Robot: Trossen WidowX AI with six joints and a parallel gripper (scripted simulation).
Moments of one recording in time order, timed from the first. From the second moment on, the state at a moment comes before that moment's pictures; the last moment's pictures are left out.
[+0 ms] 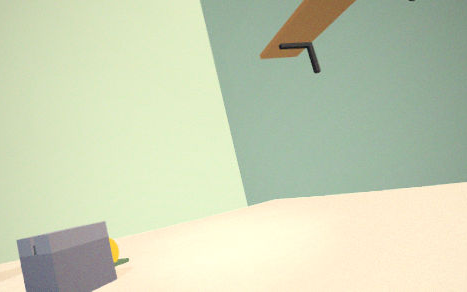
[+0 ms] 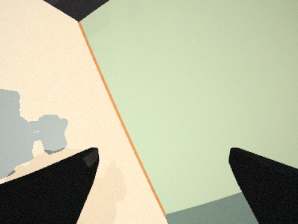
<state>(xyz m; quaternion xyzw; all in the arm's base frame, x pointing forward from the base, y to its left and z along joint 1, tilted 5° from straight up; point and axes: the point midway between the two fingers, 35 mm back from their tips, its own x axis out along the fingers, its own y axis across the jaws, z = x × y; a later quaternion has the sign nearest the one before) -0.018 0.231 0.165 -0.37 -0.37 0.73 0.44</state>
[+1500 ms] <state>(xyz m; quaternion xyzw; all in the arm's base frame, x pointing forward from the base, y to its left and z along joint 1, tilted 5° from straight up) 0.294 0.153 0.075 -0.30 0.64 0.25 0.66</state>
